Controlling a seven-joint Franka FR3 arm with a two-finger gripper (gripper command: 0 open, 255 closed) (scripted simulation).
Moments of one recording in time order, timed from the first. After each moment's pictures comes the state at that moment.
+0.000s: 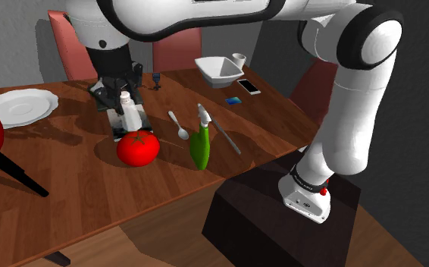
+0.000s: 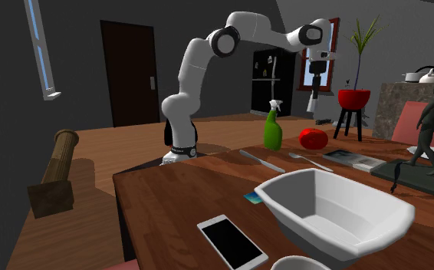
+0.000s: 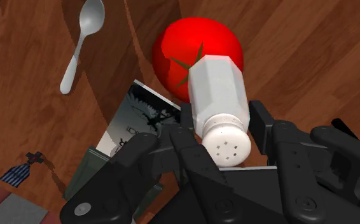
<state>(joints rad) 0.31 0.36 0.55 -1.38 -0.28 1.64 0.62</state>
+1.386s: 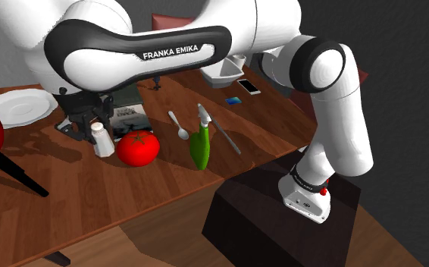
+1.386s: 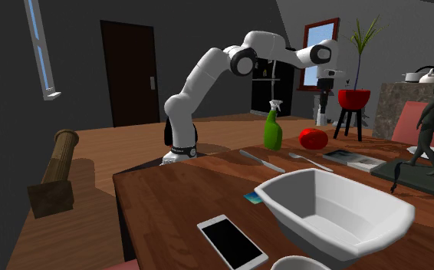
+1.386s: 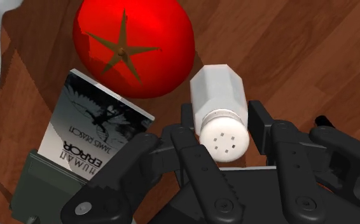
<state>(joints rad) 0.47 0.67 0.52 -1.11 -0.40 1.65 0.71</state>
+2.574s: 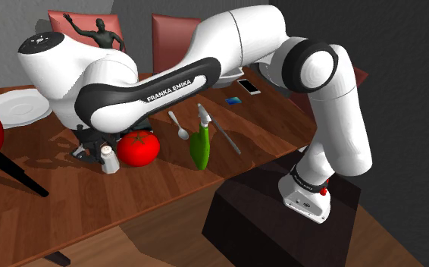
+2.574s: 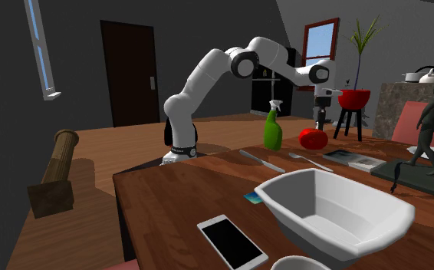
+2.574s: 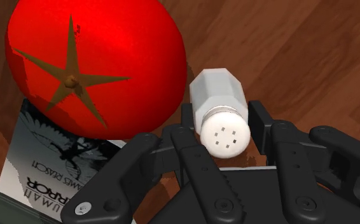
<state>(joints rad) 0.44 0.70 0.50 -1.30 -0.43 1.86 0.75</state>
